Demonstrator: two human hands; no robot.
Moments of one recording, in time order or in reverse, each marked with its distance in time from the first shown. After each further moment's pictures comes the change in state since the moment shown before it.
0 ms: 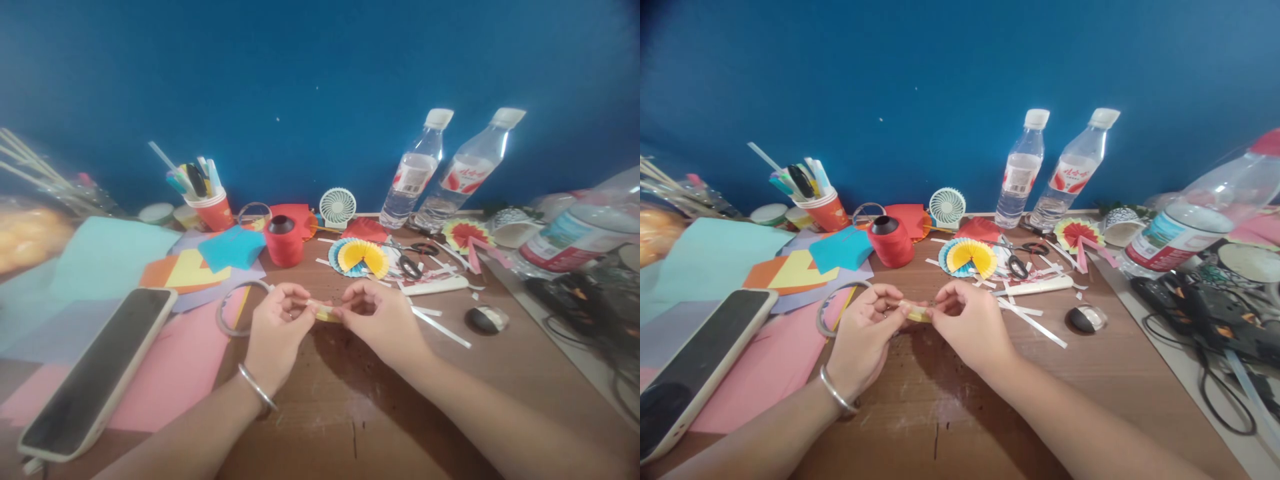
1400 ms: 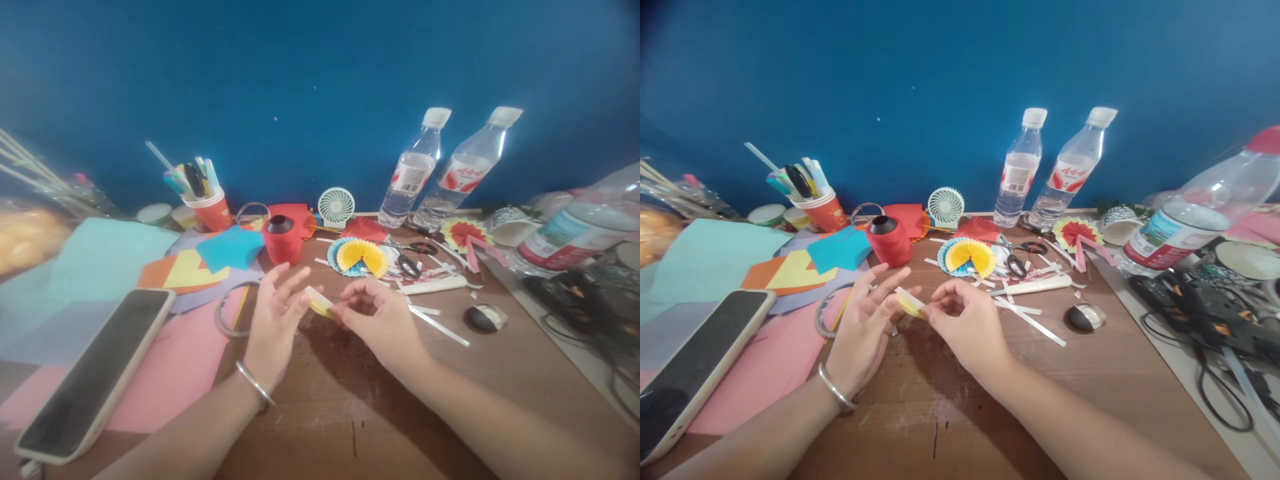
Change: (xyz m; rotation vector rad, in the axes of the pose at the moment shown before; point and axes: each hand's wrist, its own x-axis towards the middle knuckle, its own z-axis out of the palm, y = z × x) left_hand 0.003 0.009 0.003 -0.108 0.026 0.045; right_hand -0.003 0.001 0.004 0.183 0.016 0.008
